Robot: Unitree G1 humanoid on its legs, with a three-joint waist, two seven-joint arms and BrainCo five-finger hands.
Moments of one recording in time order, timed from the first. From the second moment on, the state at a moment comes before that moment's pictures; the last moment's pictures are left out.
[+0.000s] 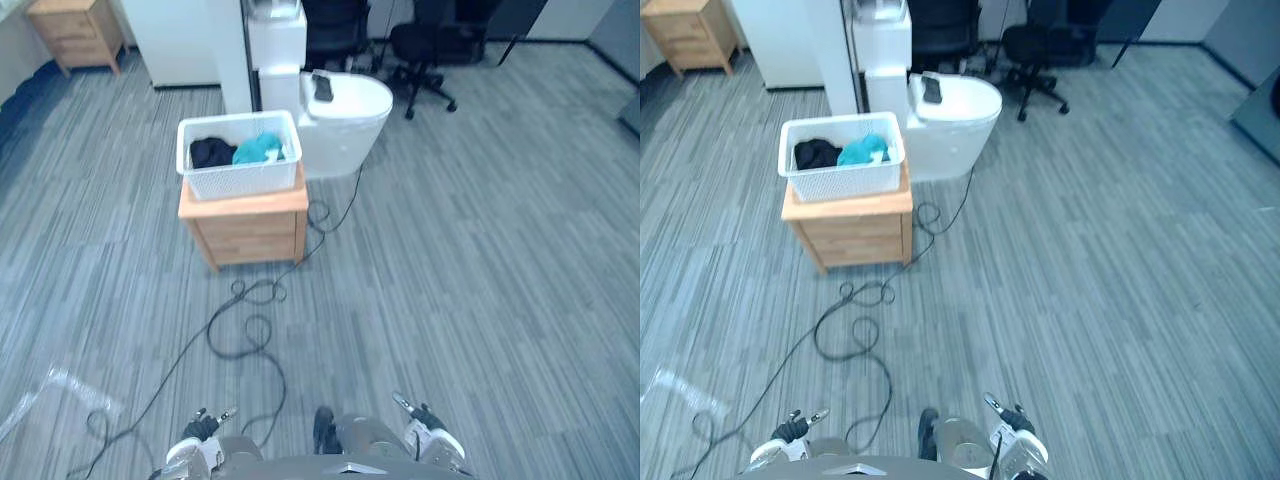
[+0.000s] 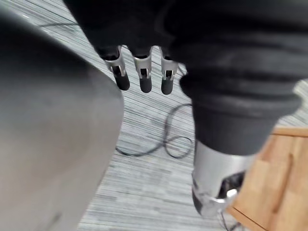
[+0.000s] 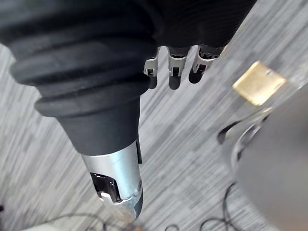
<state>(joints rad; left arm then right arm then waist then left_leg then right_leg) 0.02 0.01 0.34 1.07 -0.09 -0.04 -0.01 -0.08 -0.01 -0.51 1.07 0.23 -0.05 0.01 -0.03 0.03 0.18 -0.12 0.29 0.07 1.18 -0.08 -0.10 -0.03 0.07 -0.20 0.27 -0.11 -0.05</state>
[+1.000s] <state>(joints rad) 0.06 0.09 0.29 1.15 -0.09 -0.06 0.04 -0.02 -0.02 -0.44 1.15 0.24 -0.07 0.00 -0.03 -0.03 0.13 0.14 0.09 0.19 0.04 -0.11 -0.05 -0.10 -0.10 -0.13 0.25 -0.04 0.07</state>
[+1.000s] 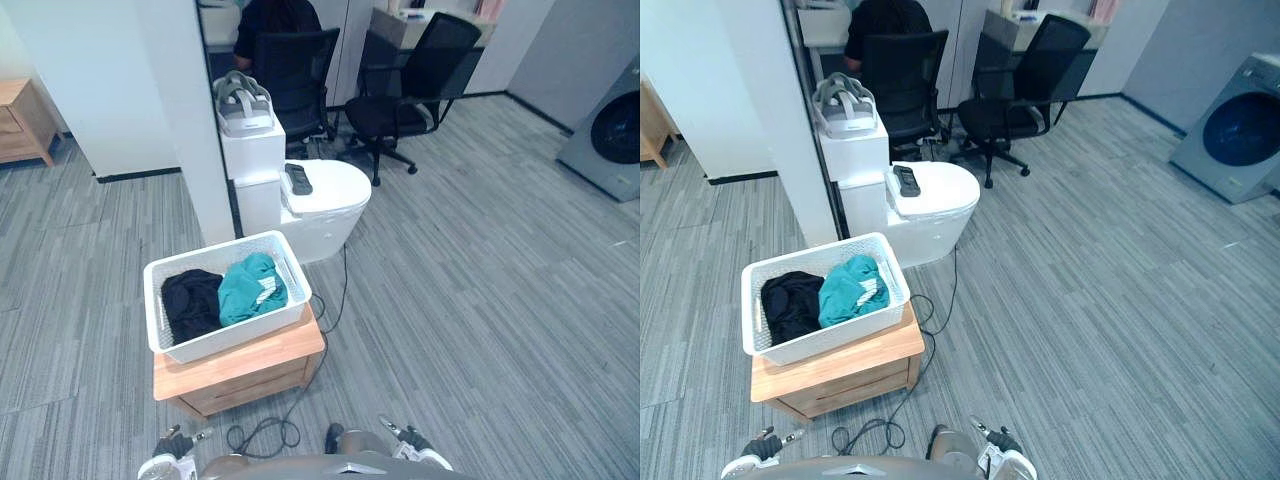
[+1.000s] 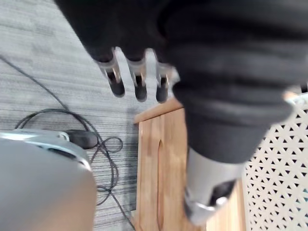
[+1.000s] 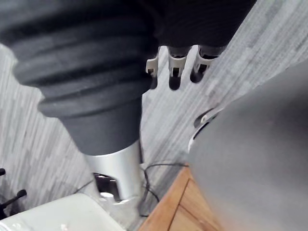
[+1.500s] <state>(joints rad) 0.06 0.08 0.40 1.15 -0.13 -0.06 0.06 -0.01 -0.02 -0.40 1.09 0.27 -0.09 -0.02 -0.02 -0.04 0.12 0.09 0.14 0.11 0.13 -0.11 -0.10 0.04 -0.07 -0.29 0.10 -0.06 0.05</state>
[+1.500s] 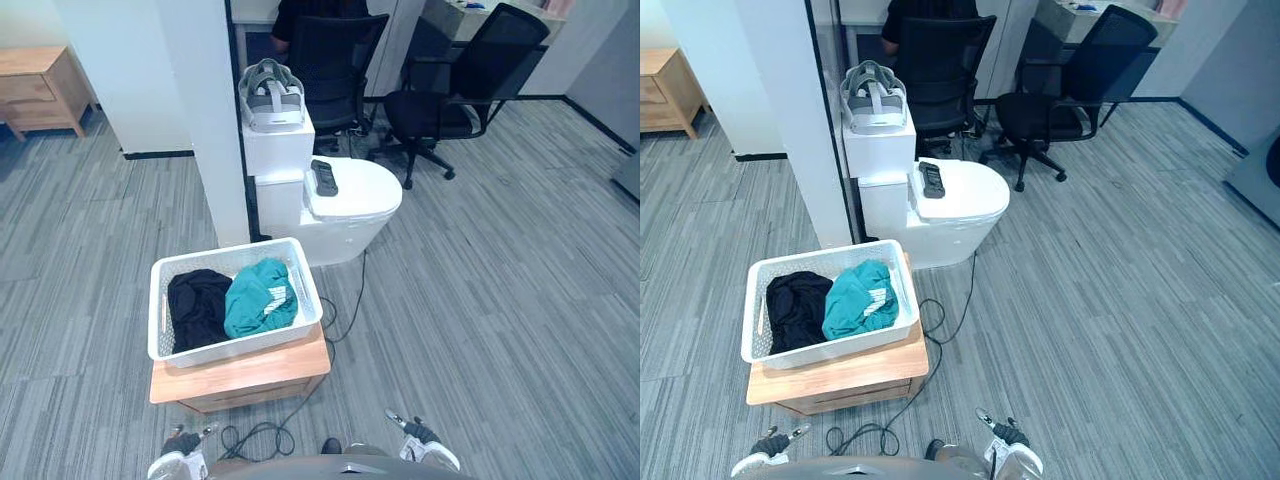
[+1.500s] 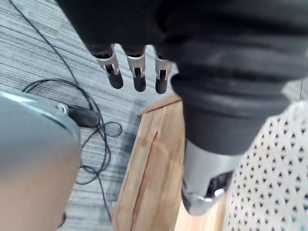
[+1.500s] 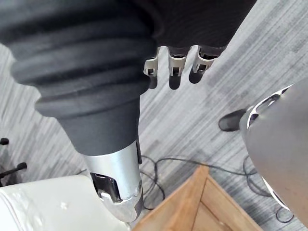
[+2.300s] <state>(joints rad) 0.07 0.31 0.54 0.55 -0.36 -0.15 0.11 -0.07 -0.14 -0.29 0.09 0.15 -0.15 -0.11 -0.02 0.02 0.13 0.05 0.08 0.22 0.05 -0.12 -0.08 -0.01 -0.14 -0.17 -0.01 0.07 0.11</state>
